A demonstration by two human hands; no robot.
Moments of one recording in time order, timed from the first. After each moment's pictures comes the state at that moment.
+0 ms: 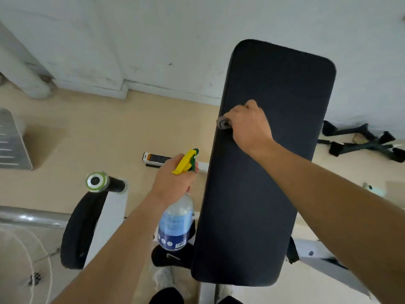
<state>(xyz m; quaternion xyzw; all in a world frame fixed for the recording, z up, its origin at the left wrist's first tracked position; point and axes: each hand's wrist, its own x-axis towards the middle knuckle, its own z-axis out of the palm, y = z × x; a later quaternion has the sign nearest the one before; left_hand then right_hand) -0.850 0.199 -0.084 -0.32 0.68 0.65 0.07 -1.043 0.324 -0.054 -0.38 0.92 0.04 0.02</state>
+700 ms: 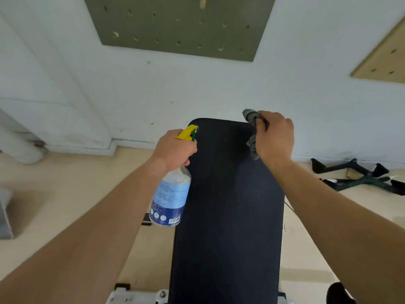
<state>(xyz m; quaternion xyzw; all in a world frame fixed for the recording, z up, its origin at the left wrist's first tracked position) -1.107 0.191 0.029 -0.30 0.76 0.57 0.05 -1.230 0.401 0.017 -0.12 0.93 -0.31 -0.14</state>
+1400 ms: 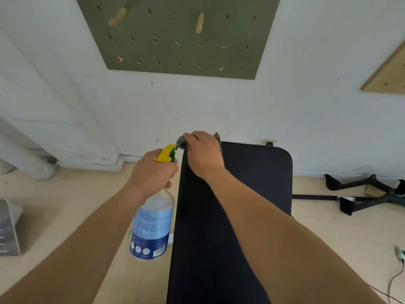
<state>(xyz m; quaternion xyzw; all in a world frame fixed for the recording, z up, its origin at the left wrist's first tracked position) -1.107 0.177 0.038 -0.36 0.76 0.54 0.01 -1.236 0.273 -0.028 -0.37 0.91 -0.17 -0.01</state>
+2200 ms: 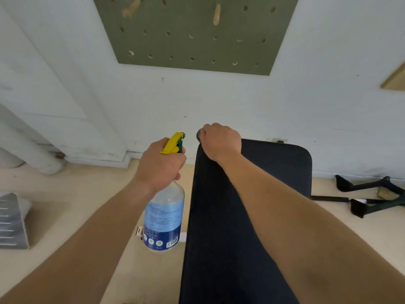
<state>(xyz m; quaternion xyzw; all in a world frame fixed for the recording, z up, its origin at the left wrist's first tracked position) -1.102 0.165 0.044 -0.35 0.75 0.56 -0.03 -1.262 0.255 -0.021 -0.30 0.95 -0.04 -0.02</state>
